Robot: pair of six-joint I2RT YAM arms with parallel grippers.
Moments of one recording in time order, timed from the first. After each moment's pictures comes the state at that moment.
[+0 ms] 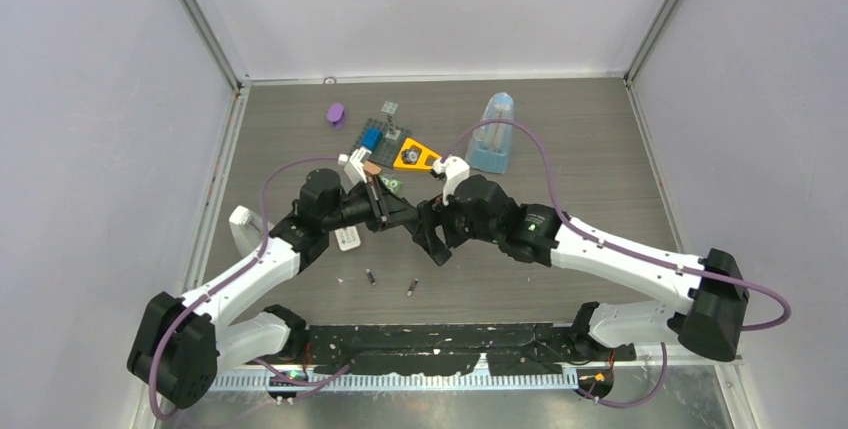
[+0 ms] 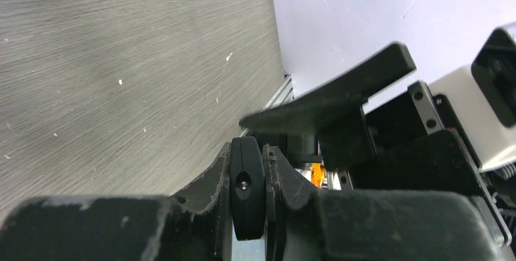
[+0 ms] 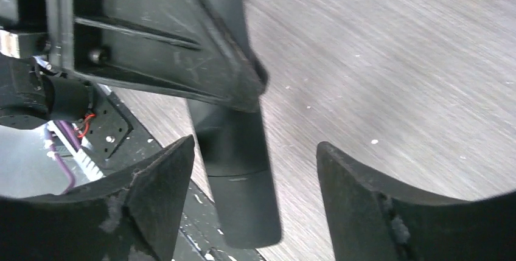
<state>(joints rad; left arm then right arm) -0.51 1.09 0.57 0.21 0.60 -1.06 1.01 1.25 0.97 -0.32 0.04 0.41</state>
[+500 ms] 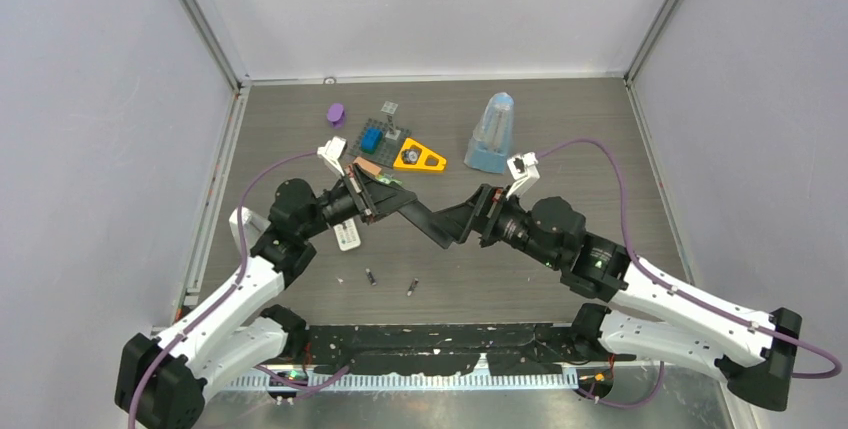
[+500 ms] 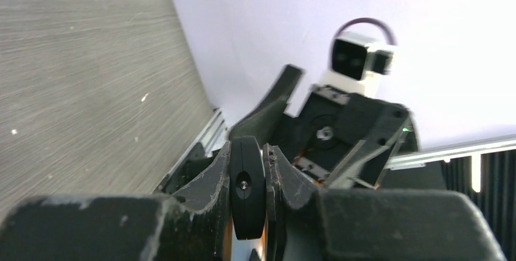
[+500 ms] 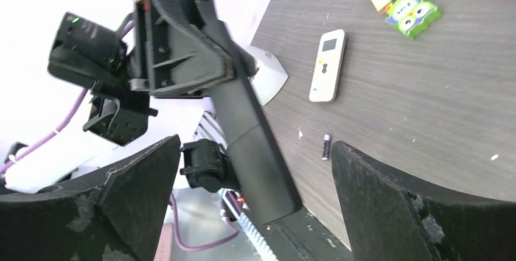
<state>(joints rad) -0.51 0.90 0.55 0.36 0.57 -1.24 1.00 0.81 0.75 -0.09 0.11 0.85</state>
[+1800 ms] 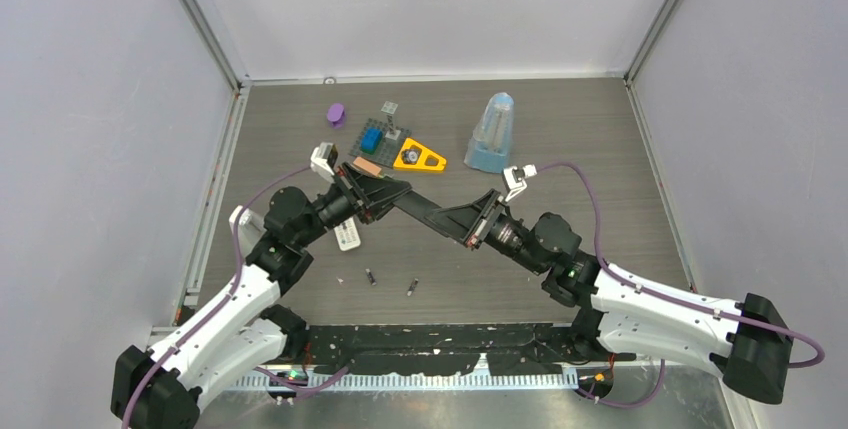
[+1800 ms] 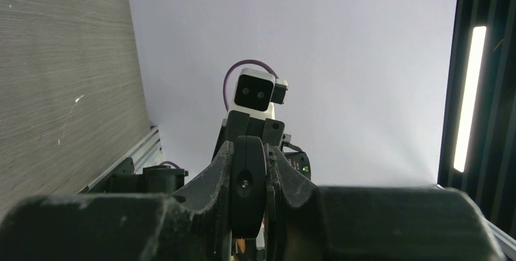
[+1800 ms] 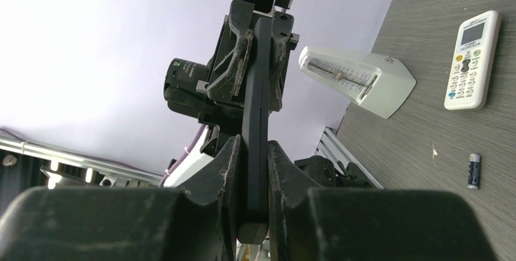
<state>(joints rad) -0.52 0.82 0.53 0.39 0.41 -1.58 1.00 0.87 0.49 0.53 0.02 1.26</state>
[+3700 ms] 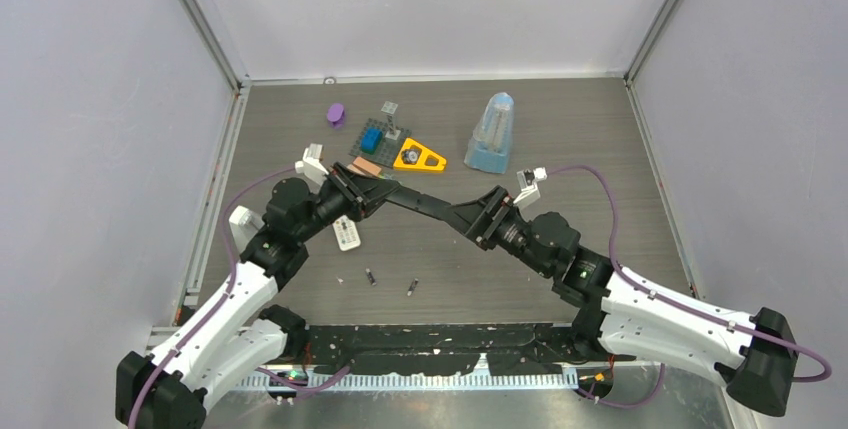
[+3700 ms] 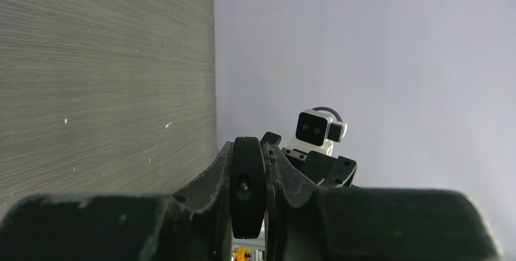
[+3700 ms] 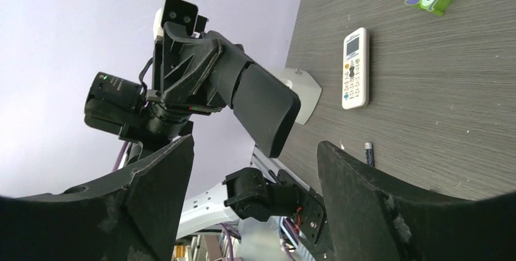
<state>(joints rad) -0.46 0.82 0.57 0.14 0.33 -1.38 0.96 0.78 0.49 0.23 0.14 1.19</state>
